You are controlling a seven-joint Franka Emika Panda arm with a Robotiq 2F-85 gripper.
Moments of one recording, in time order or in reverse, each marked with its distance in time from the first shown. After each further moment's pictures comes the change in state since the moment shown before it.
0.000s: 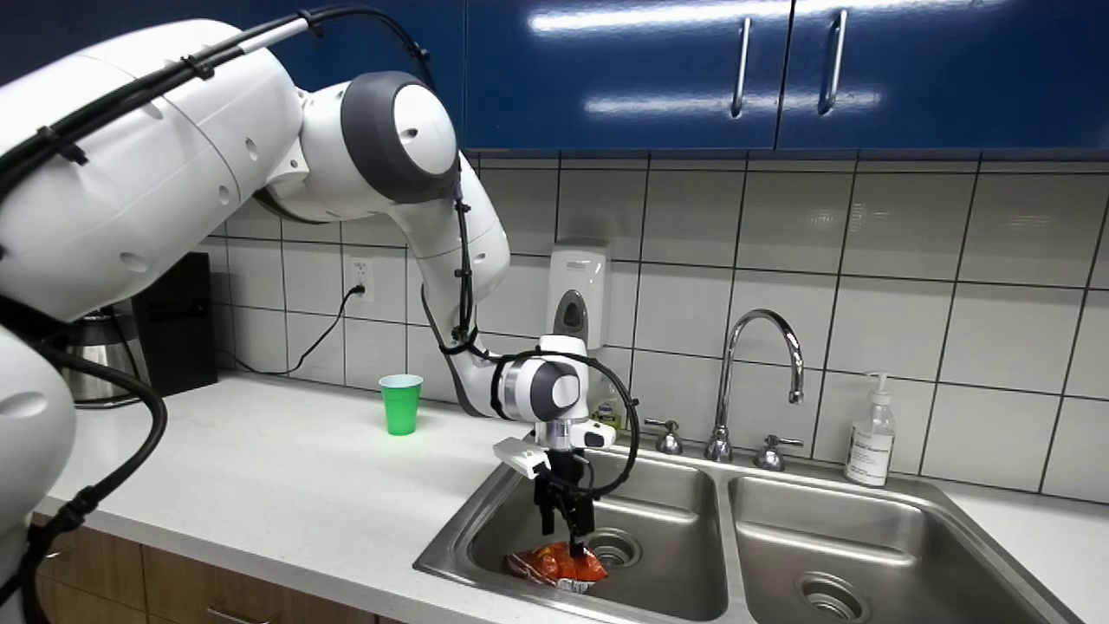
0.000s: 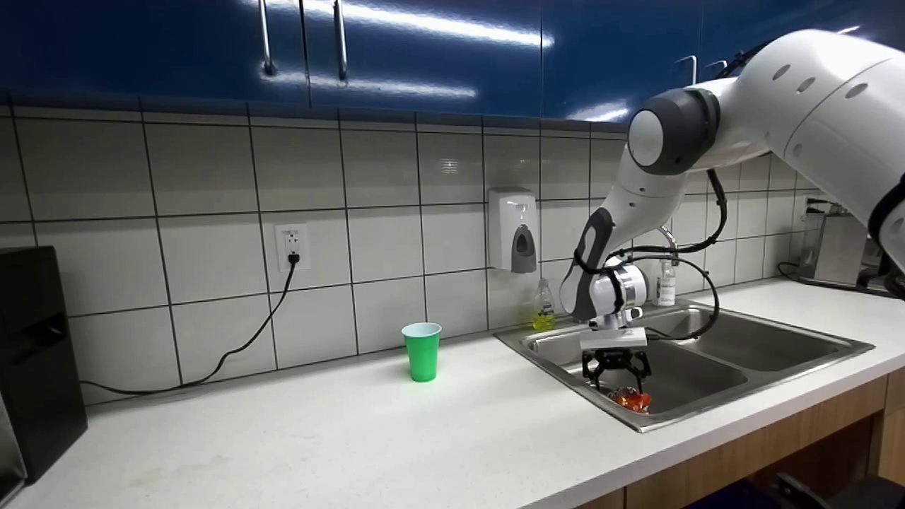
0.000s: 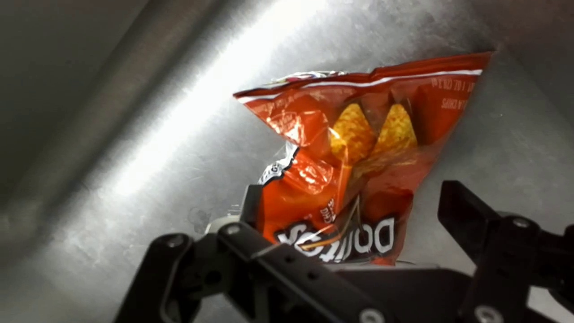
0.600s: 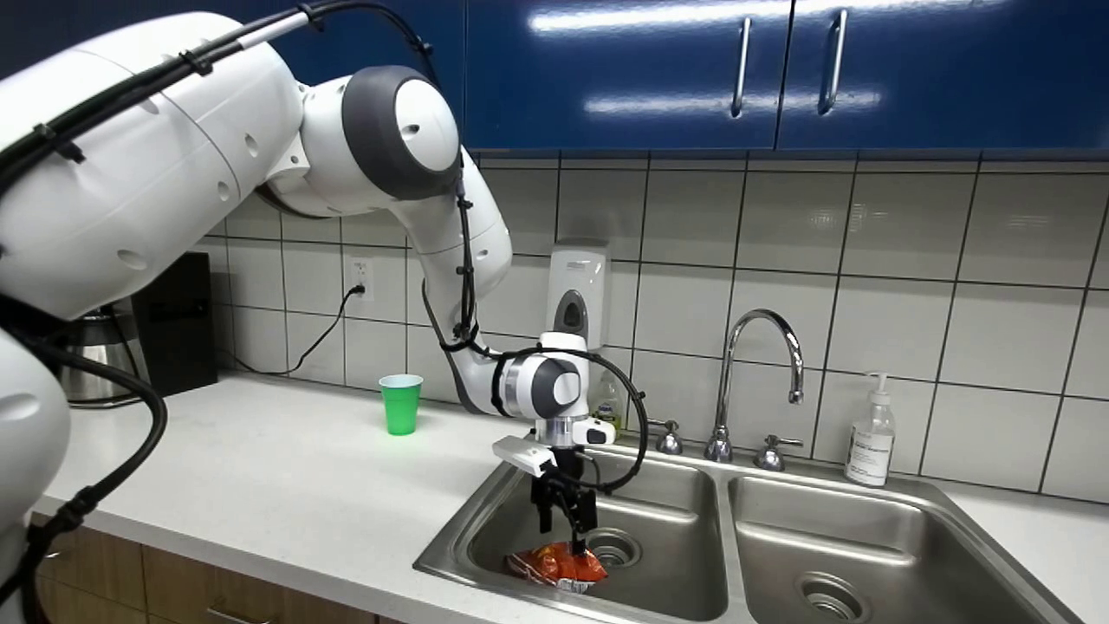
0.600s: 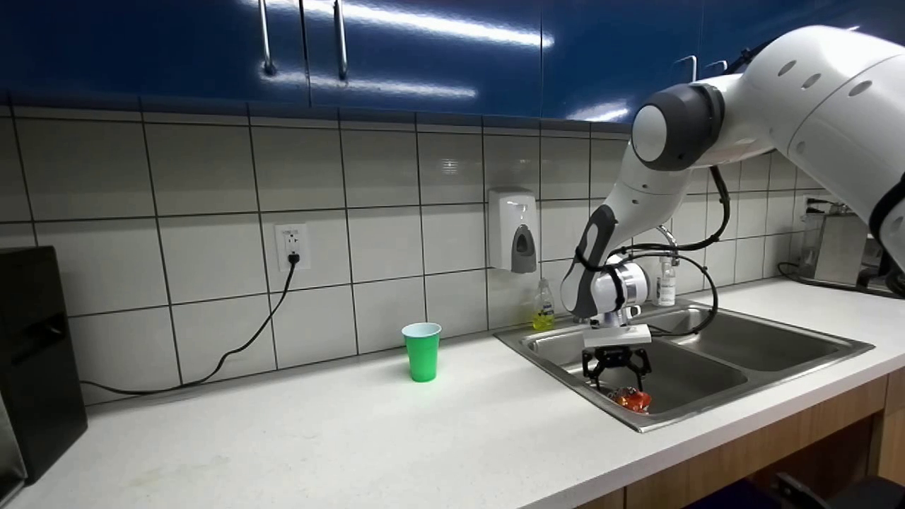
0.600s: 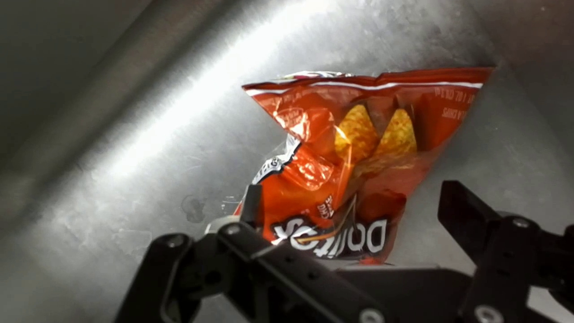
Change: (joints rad) arm -0.020 -0.015 0.021 -0.006 -0.021 -0.003 -0.079
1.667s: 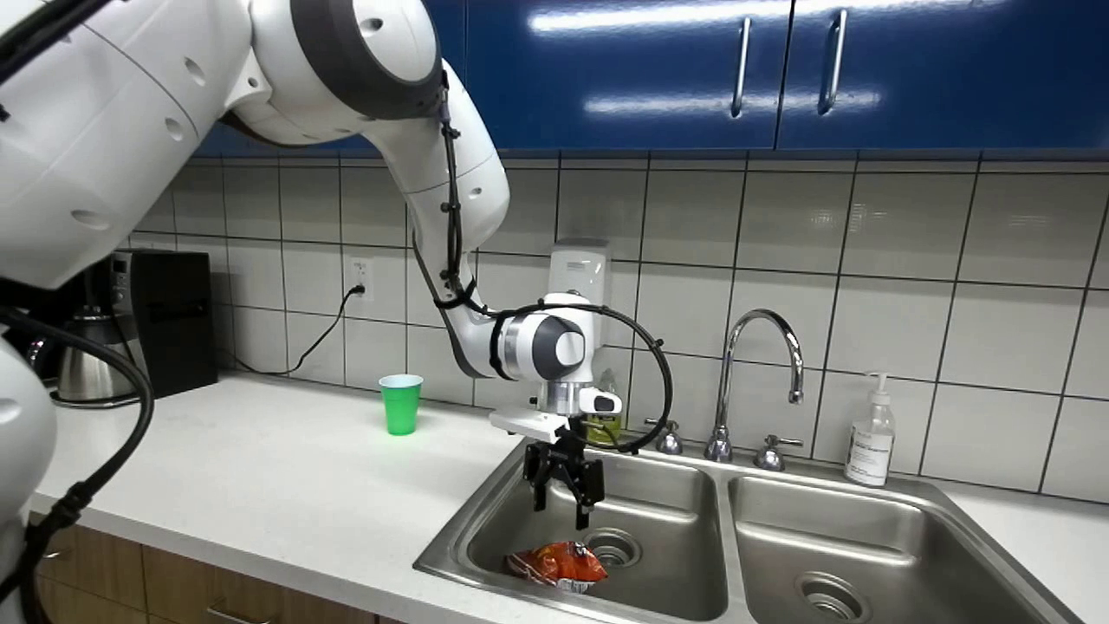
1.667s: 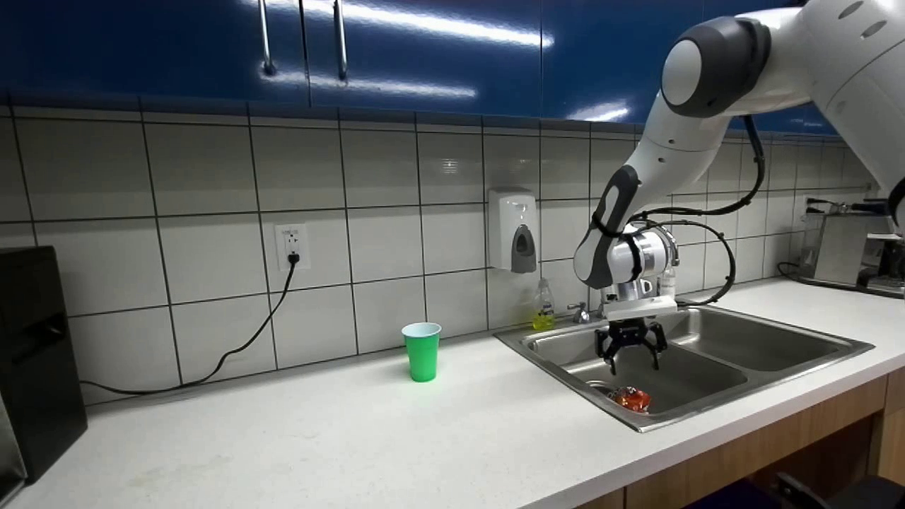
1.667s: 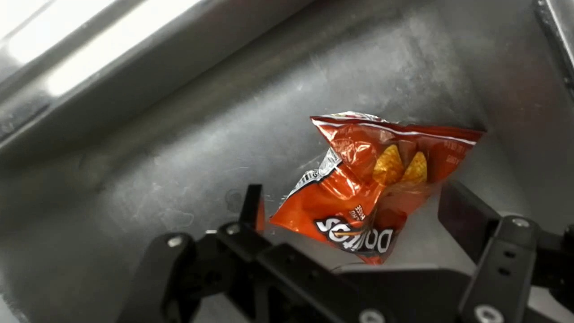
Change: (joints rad) arm -0.046 -0.211 0.022 -0.166 -0.050 -0.062 -0.180
